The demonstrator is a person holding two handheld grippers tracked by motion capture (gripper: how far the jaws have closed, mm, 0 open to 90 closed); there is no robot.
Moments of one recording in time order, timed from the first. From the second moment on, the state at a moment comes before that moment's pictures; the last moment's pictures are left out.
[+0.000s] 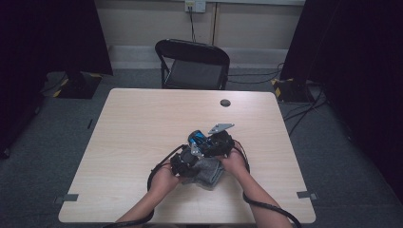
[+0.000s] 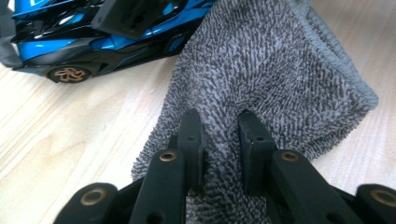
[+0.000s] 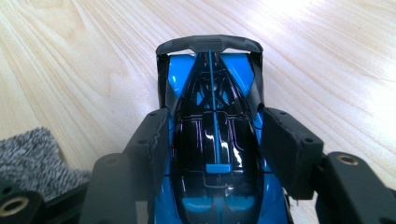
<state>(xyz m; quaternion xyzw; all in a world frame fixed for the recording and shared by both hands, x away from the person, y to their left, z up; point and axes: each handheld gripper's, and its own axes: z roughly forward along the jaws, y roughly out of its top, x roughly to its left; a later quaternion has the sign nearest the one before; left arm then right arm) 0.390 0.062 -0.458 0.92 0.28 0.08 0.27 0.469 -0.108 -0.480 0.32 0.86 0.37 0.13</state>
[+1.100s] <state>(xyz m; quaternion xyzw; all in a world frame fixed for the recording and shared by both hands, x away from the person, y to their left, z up) 0.406 0.091 -0.457 0.90 0.33 0.10 0.26 0.469 -0.108 -0.479 0.32 0.86 0.37 0.13</state>
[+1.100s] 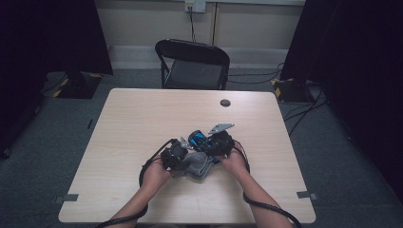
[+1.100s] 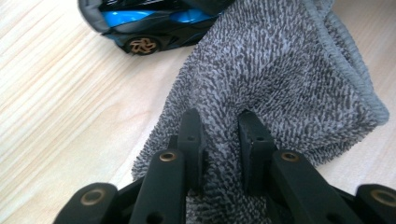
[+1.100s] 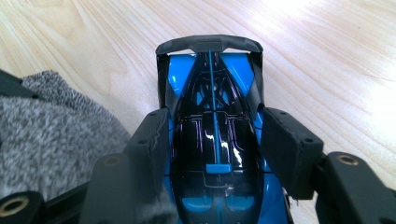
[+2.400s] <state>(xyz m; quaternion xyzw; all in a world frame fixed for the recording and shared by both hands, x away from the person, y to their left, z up) 0.433 0.138 -0.458 0.88 0.39 0.13 0.25 0.469 -0.107 -0.478 0.31 0.86 0.37 0.13</state>
